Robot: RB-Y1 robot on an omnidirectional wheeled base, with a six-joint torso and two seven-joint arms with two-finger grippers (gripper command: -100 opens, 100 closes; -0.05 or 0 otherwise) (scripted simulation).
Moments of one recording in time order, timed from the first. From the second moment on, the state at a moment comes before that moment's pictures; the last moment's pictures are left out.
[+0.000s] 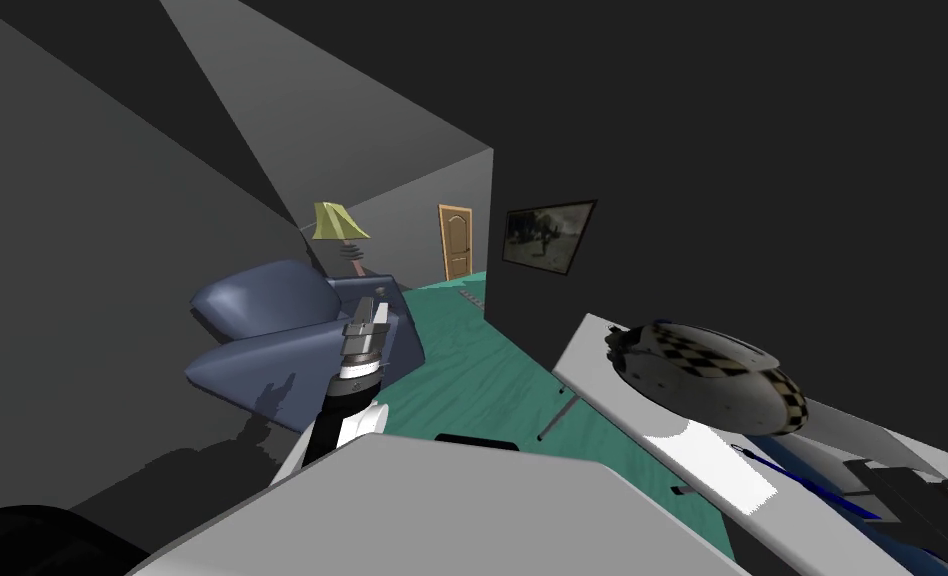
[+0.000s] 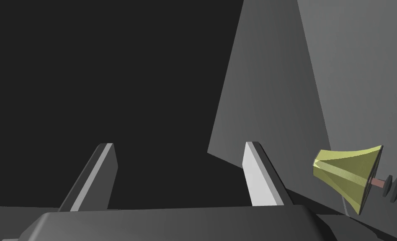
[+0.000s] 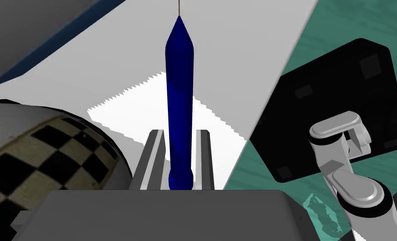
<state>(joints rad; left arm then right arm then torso) 0.52 -0.01 0.05 -2.28 -0.08 -0.62 -0.06 0.49 -1.74 0.31 -0.98 0.93 -0.92 0.32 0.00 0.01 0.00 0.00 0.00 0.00</state>
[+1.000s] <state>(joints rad) 0.52 -0.01 0.05 -2.28 -0.08 -0.62 -0.06 0.50 -1.84 0.22 -0.99 0.86 -1.08 0.33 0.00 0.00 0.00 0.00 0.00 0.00</state>
